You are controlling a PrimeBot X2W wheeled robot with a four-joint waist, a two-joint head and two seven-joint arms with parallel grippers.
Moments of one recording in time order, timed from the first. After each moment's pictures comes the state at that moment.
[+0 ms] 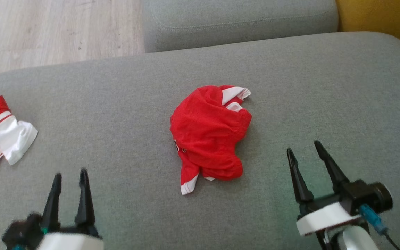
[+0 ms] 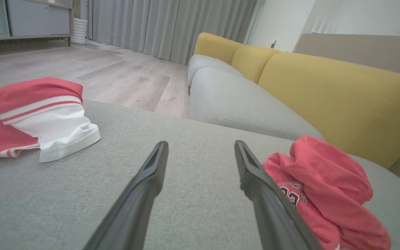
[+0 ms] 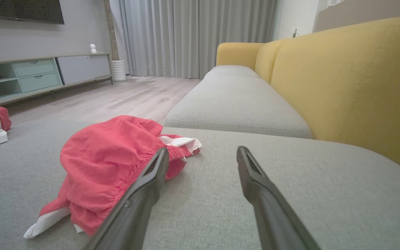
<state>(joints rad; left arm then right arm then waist) 0.09 0.29 -0.23 0.09 -0.60 0.04 -0.25 0.01 -0.05 0.14 0.19 -0.01 0.12 -0.25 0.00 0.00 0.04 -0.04</state>
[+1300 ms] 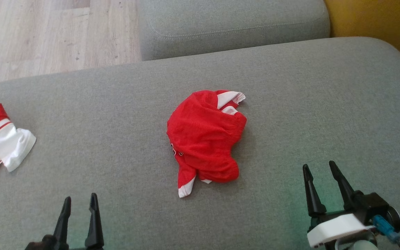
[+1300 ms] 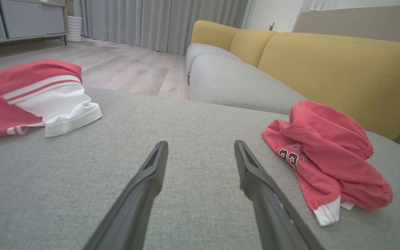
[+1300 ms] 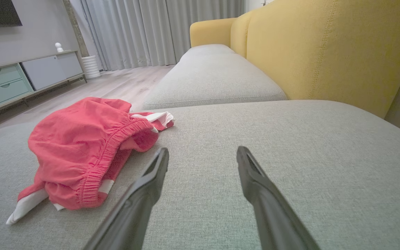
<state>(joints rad) 0.17 0.08 -0.02 0.20 -0.30 -0.13 -0.25 0.06 -0.05 0.07 0.27 0.09 0.12 -0.25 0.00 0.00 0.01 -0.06</state>
